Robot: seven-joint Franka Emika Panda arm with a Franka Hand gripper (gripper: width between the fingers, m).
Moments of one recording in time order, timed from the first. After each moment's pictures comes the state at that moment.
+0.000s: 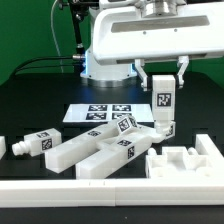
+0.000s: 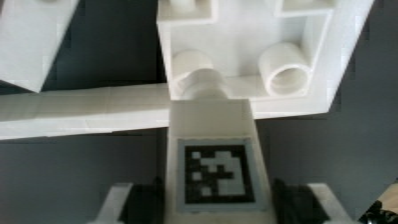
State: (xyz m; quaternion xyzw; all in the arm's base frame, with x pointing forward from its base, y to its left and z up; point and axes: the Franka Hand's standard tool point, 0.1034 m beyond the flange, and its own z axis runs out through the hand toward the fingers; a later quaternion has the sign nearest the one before) arm 0.596 0.069 0.134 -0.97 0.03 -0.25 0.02
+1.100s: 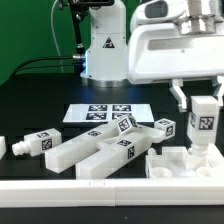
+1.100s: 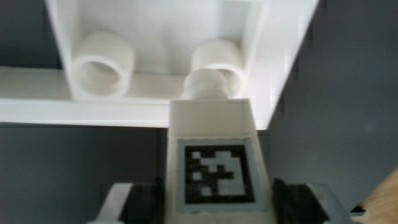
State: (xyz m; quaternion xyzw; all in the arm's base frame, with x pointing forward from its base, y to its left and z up) arm 0.622 0.120 0.107 -0.97 -0.03 -0.24 0.02
